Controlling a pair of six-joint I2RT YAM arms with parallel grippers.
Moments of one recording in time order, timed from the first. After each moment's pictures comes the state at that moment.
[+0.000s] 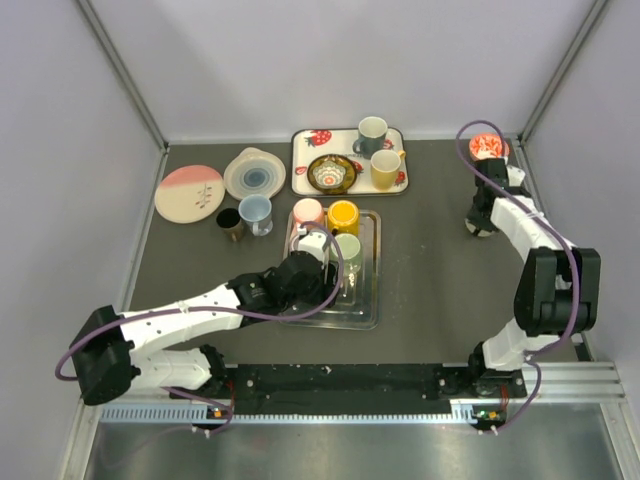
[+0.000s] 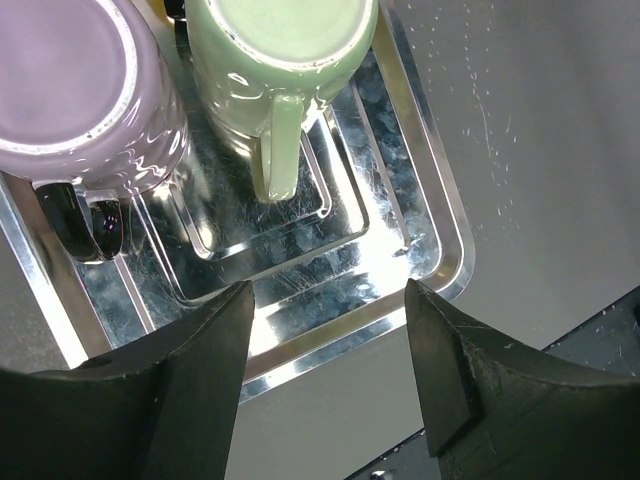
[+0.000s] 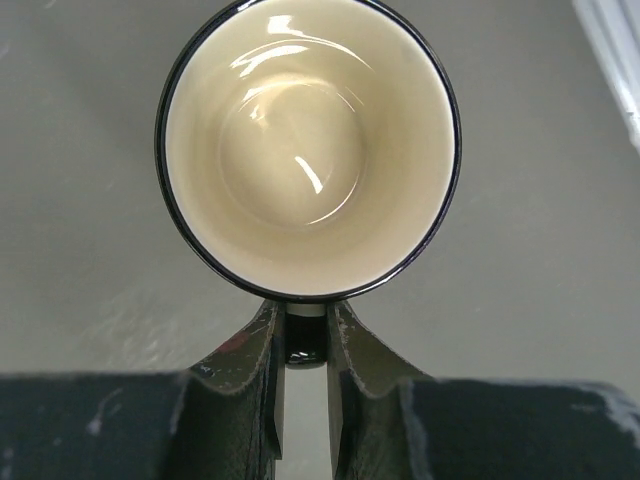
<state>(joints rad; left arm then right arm) -1.02 1.17 0.74 -0.26 -0.27 -0.58 -0.04 1.63 1.17 -0.58 0.41 0.46</state>
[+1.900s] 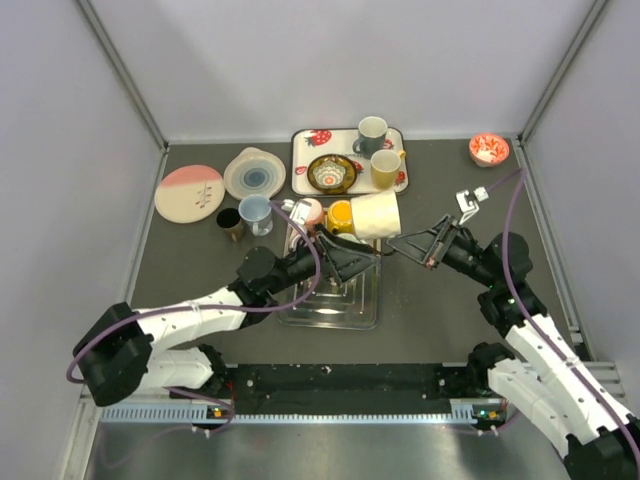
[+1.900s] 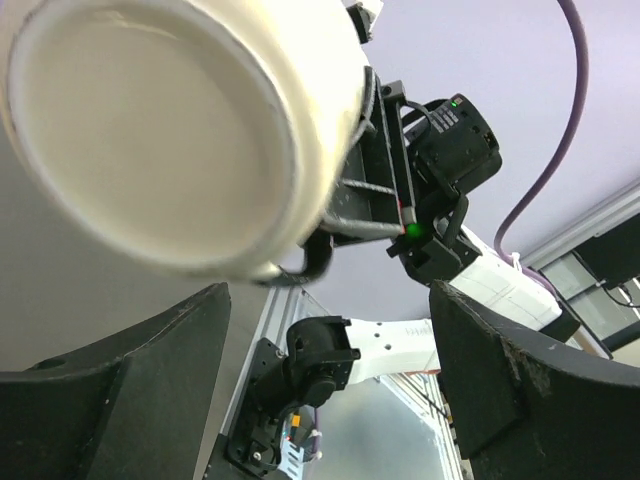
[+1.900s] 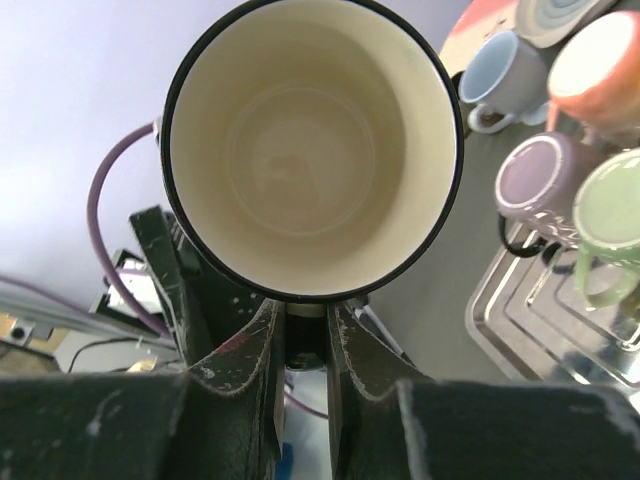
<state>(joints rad) -0.90 1.19 0.56 0.93 0.30 -0.97 0.35 0.69 0.55 0.22 -0.62 1.13</state>
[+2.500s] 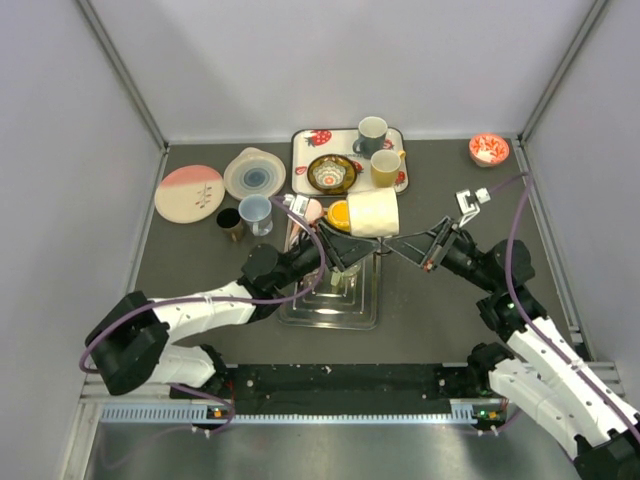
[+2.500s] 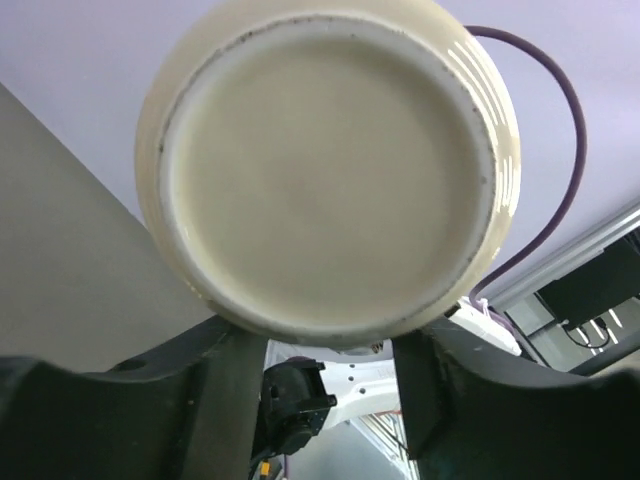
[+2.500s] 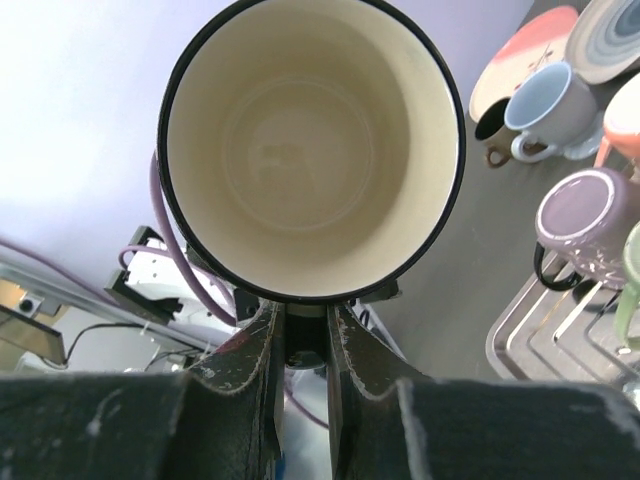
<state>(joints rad) -0.88 1.29 0.61 1.05 0.27 -1.06 0.46 0.66 0.55 0.31 -0.57 1.12</state>
